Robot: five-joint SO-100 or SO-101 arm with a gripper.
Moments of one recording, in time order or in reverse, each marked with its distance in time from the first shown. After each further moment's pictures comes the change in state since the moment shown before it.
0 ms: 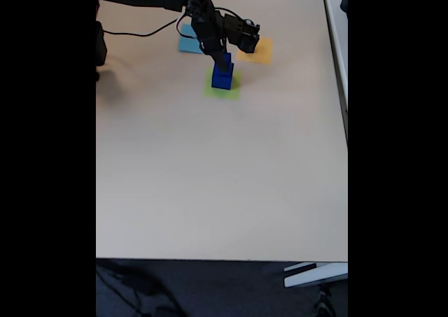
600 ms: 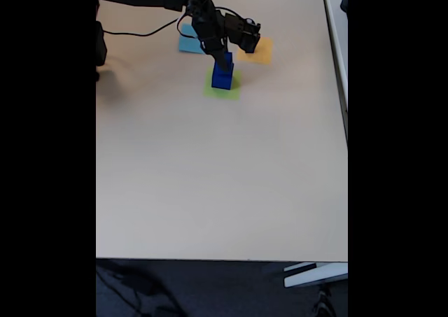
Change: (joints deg) arm -0.6 0.0 0.0 -1.1 0.0
